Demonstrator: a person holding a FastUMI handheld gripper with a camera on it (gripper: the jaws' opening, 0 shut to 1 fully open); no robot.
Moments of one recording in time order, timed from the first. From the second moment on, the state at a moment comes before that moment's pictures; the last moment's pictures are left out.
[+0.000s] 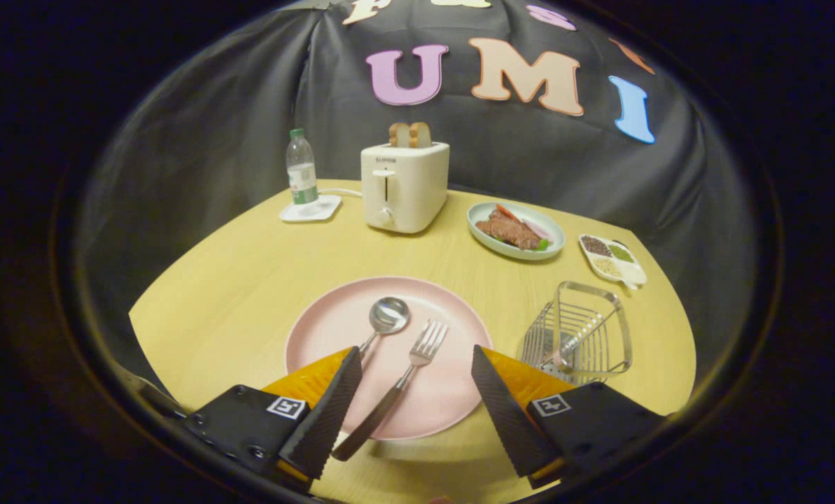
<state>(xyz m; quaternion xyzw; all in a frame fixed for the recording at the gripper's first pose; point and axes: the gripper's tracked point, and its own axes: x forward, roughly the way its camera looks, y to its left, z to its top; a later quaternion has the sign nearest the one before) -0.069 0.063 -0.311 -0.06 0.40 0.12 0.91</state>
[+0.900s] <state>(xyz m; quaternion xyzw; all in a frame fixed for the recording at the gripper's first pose) -0.096 0.072 -0.357 -0.10 0.50 0.13 0.85</state>
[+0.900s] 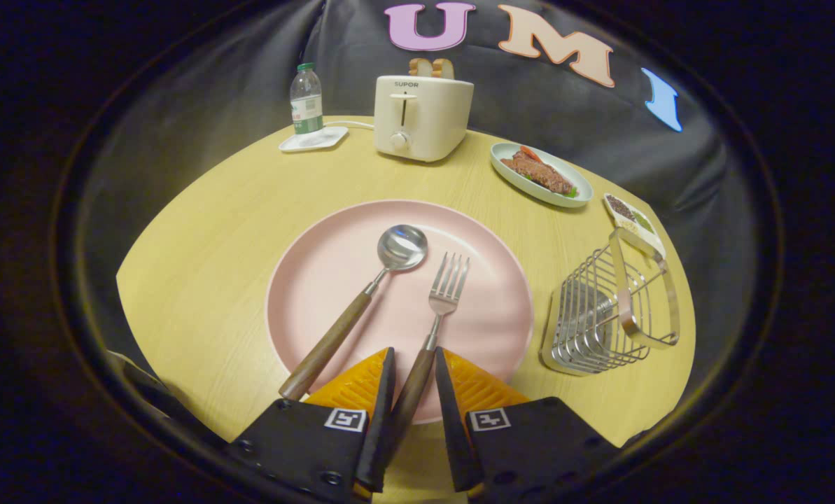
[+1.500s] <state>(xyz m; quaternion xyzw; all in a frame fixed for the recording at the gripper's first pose) -0.094 0.062 -0.360 -0.08 0.53 0.09 0.84</state>
